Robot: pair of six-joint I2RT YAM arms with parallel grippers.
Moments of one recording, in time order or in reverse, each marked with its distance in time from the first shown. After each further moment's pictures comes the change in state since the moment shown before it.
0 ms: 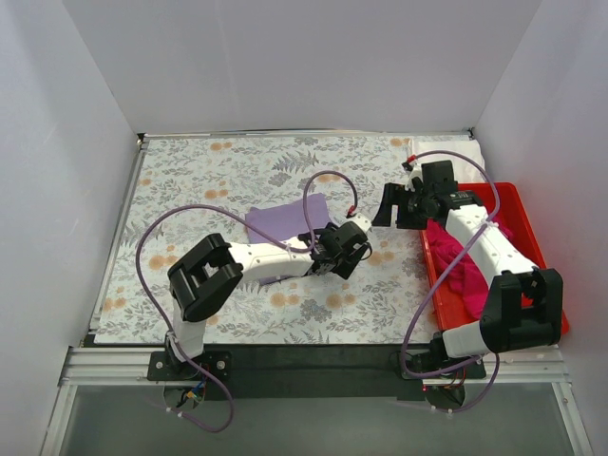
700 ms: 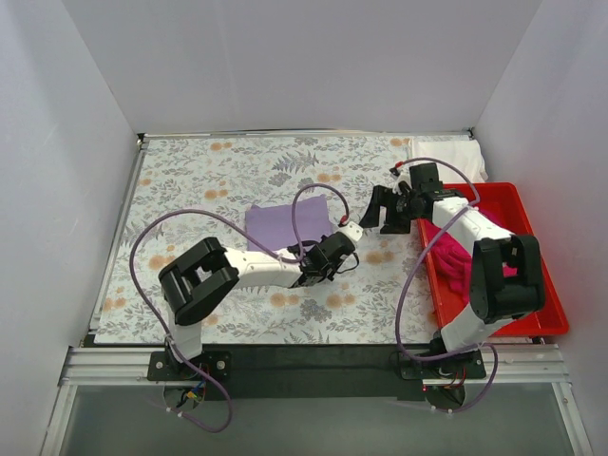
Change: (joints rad) left arm -0.003 -0.024 -0.185 0.234 -0.046 0.113; right arm 0.000 0.177 -0.005 0.104 -0.156 0.068
